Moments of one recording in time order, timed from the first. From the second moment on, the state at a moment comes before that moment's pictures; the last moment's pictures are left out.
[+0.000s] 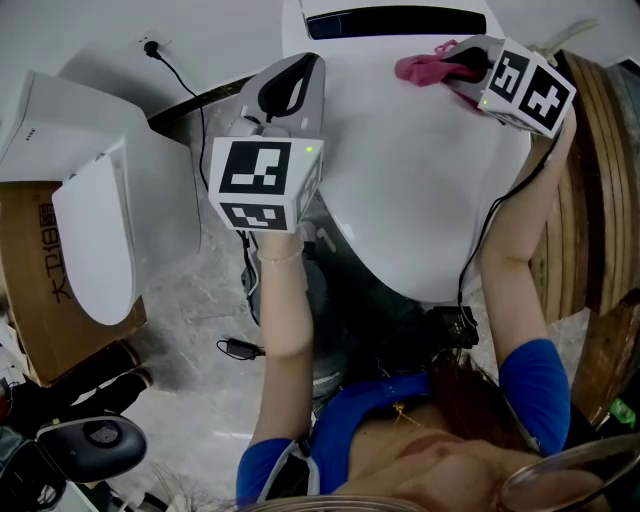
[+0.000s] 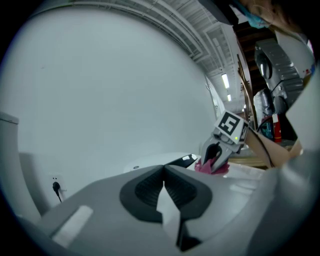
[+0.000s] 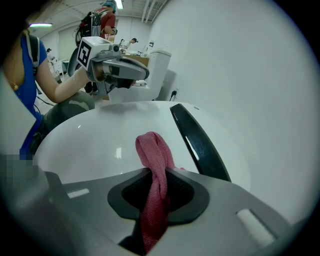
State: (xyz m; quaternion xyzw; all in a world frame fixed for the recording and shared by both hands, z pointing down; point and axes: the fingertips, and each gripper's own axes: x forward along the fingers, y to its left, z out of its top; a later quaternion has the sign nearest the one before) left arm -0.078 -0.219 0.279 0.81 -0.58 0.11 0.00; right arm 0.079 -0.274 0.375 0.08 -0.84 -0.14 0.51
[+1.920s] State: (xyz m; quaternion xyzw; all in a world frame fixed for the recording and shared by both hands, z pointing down) left arm -0.098 -0.211 0.268 0.80 -0.59 0.09 0.00; right arm -0.034 -0.226 0.372 -0.01 -0.85 -0.21 0.48
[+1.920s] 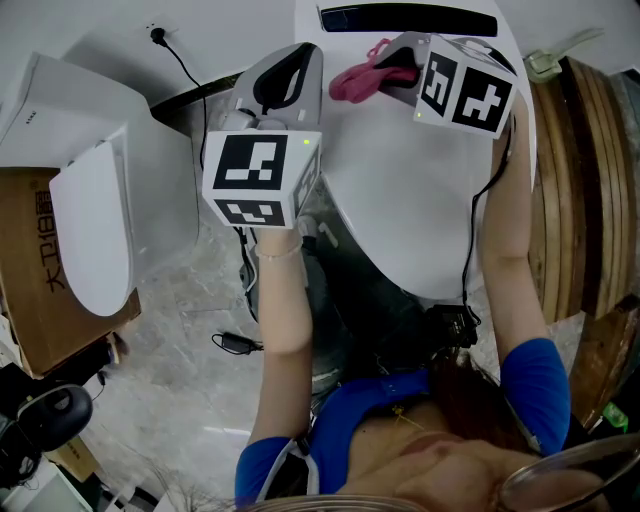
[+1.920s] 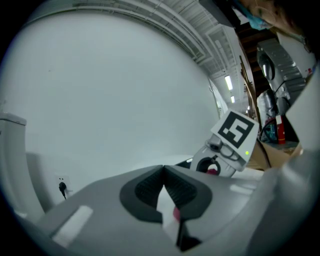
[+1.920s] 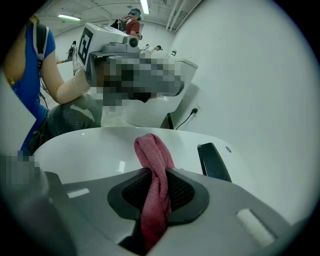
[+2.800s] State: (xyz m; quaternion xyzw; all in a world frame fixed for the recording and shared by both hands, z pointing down) left arm -0.104 -0.205 0.263 0.80 -0.60 0.09 -0.01; right arm -0.074 -0.205 0.374 -0.02 -0.86 -0.23 0.46
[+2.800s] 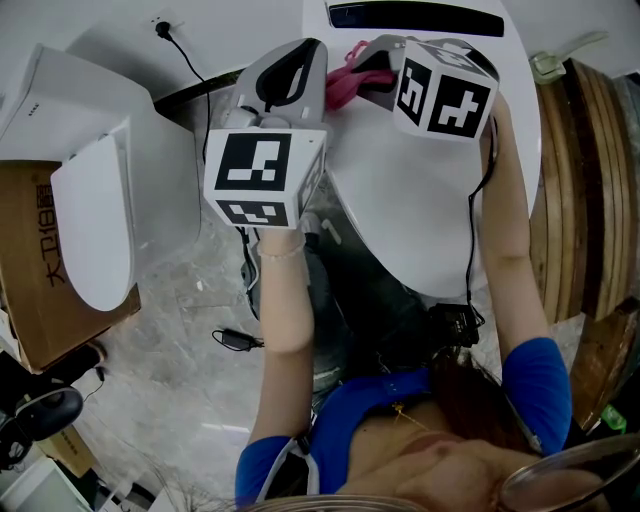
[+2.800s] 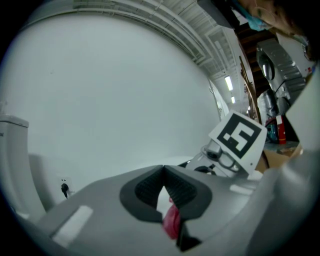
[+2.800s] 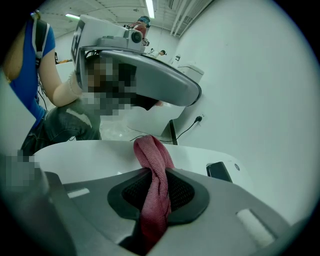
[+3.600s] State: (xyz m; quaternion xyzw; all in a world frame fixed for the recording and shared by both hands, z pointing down) left arm -0.118 -0.189 0.255 0.79 -0.61 0.09 -0.01; right arm -0.076 -0.185 0.374 -0.05 -0.87 -0.20 0.45
